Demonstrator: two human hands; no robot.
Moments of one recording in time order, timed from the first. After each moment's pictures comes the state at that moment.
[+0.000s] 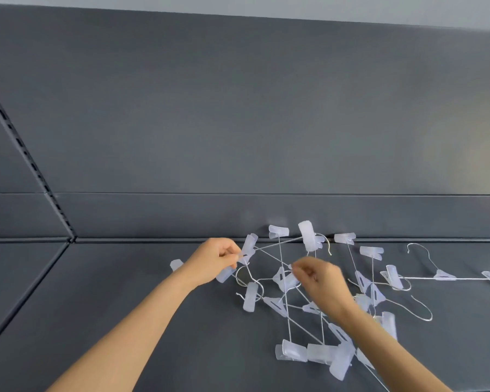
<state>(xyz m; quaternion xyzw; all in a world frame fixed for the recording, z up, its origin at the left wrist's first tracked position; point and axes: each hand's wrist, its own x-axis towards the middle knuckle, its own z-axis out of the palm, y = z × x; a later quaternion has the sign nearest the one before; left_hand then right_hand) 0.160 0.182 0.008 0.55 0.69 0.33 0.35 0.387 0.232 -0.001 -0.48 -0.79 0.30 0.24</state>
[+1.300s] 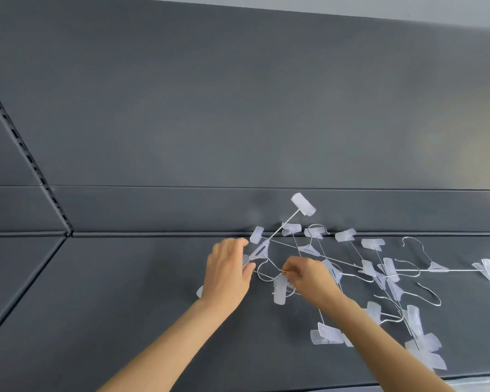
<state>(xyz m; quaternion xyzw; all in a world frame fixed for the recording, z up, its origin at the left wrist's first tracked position) 0.208 0.164 -0.023 0.61 0.73 0.31 0.01 0.370 0.240 -0.017 -0.49 -0.82 0.27 0.11</state>
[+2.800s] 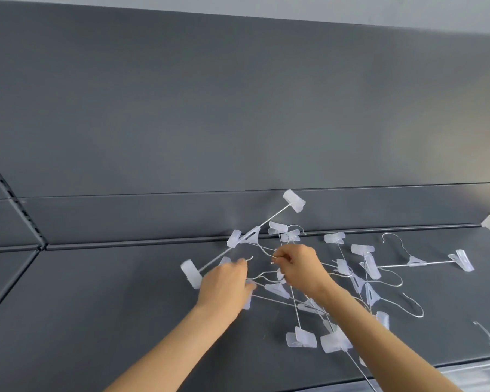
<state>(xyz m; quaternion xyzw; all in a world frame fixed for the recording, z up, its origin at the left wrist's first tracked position) 0.245 0.168 -0.003 0.63 0.76 0.15 0.03 0.383 0.244 0.014 -0.48 -0.78 0.34 0.20</state>
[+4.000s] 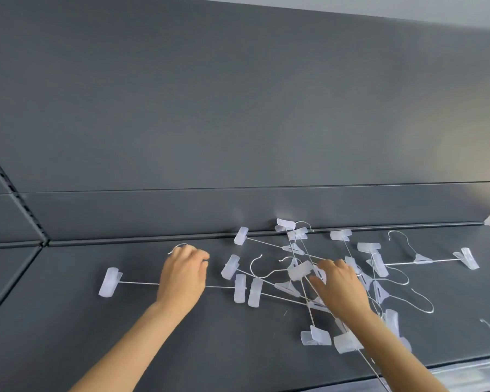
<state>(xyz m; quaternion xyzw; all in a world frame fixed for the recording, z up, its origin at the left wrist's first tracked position) 0.155 0.160 -0.041 0.59 0.77 0.24 0.00 0.421 0.234 -0.019 -0.64 -0.75 0.14 0.09</state>
